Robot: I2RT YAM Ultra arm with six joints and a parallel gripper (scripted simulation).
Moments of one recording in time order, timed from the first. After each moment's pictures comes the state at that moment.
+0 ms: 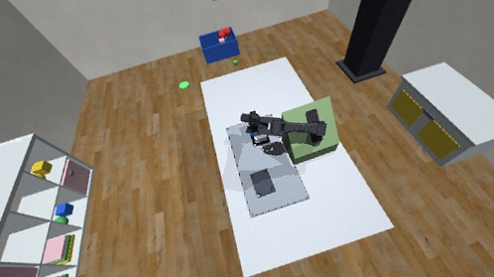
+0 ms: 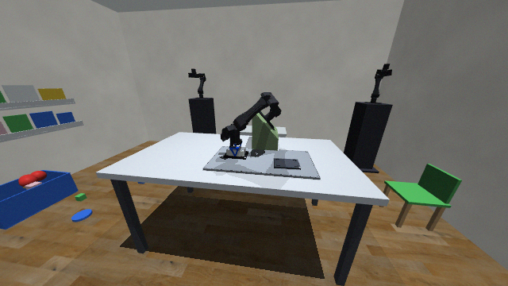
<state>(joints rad) -0.38 3.02 1.54 -0.50 -0.74 1.04</state>
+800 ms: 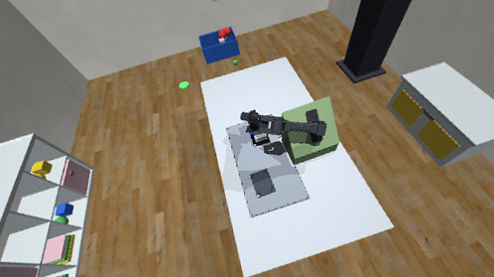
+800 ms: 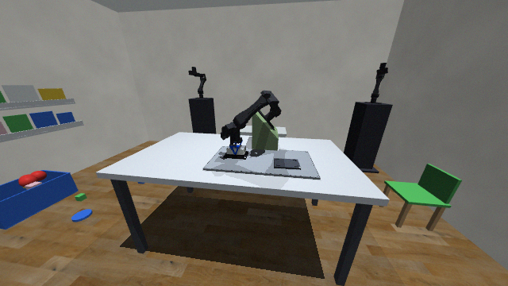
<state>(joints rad) -0.41 3.00 1.54 -0.55 -0.74 1.00</state>
